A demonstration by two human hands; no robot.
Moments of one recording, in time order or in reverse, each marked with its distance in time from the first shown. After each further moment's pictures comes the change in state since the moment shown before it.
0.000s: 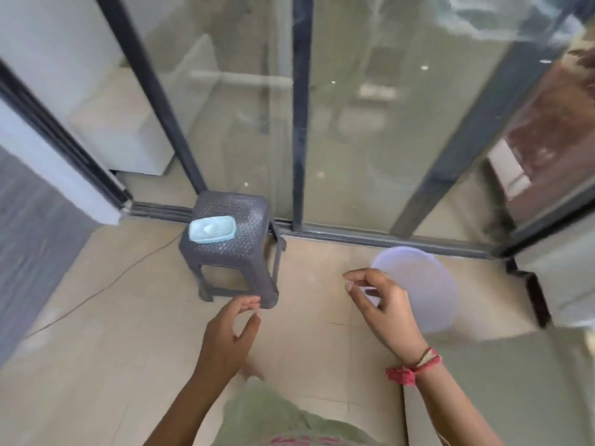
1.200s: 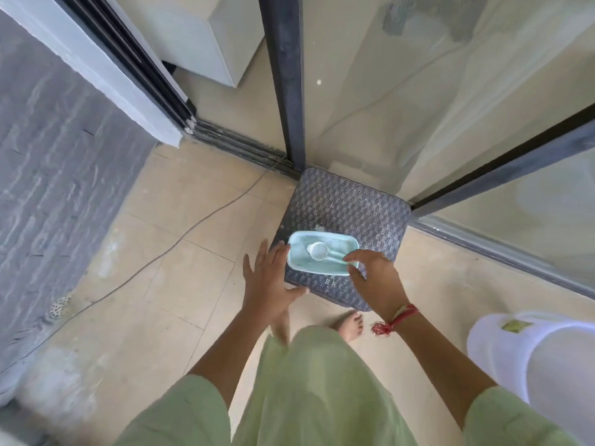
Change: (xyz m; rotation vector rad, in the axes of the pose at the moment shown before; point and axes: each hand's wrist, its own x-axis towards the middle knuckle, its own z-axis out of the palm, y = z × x) left_hand 0.335 -0.302 -0.099 0.664 -0.294 -0.379; right_hand 0.348 0.056 0.399 -0.371 -0.536 0.061
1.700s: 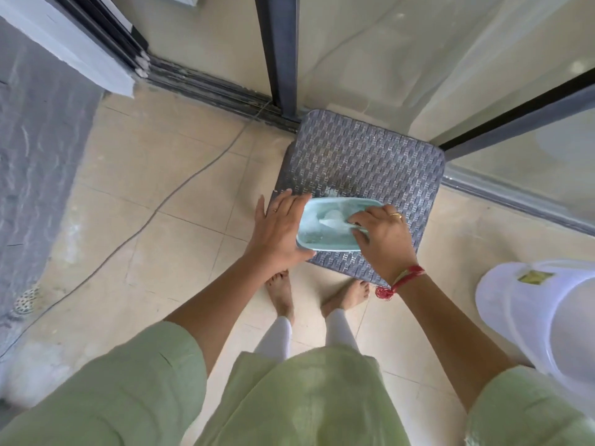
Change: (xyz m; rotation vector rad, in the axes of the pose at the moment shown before) left_hand 0.086 -0.041 0.038 0.092 -0.054 0.316; right_hand 0.053 0.033 0.079 -0.310 0.132 -0.075
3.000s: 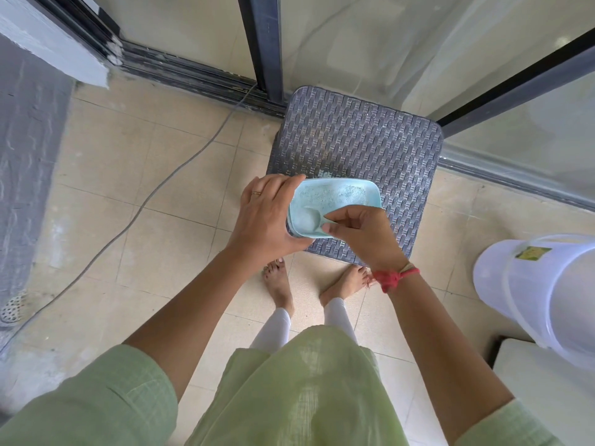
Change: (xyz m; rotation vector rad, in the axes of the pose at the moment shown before) left_hand -0.004 -0.007 -0.009 -0.070 0.244 0.146; right_hand -0.008 -0.033 0.002 0.927 -0.192 0.531
